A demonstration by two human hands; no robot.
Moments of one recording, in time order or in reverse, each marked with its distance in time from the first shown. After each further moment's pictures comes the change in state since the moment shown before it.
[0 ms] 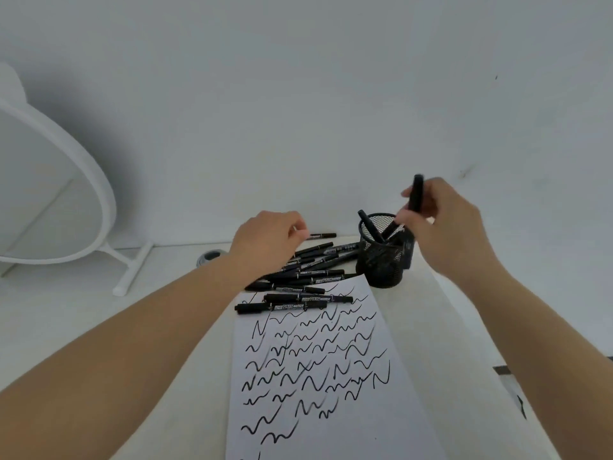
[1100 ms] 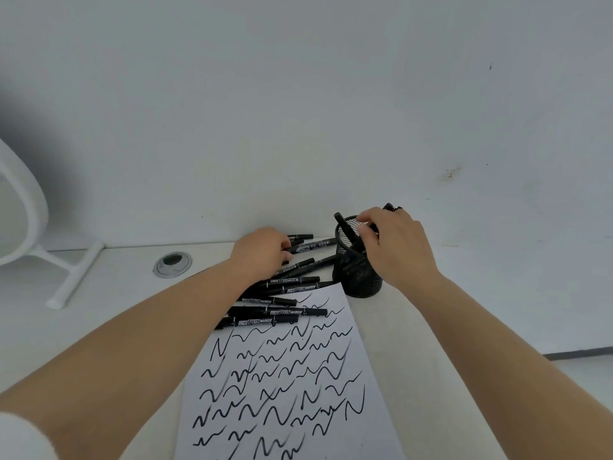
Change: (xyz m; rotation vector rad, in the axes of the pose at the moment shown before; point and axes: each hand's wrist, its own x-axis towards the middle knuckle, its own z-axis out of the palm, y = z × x) left_hand 0.067 -0.029 0.096 0.097 -0.162 -0.064; right_hand 0.029 0.053 0.046 -0.451 -0.146 -0.115
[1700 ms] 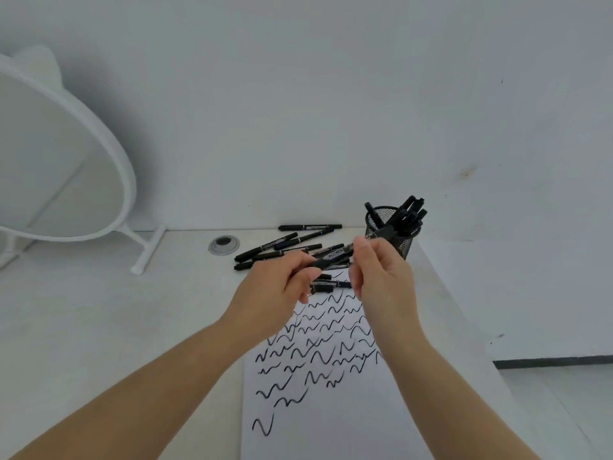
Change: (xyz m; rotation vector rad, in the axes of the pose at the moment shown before) left_hand -0.187 0.025 -0.070 -0.576 0.170 0.152; right_hand -0.106 -0.115 -0.019 1.075 0.049 0.366
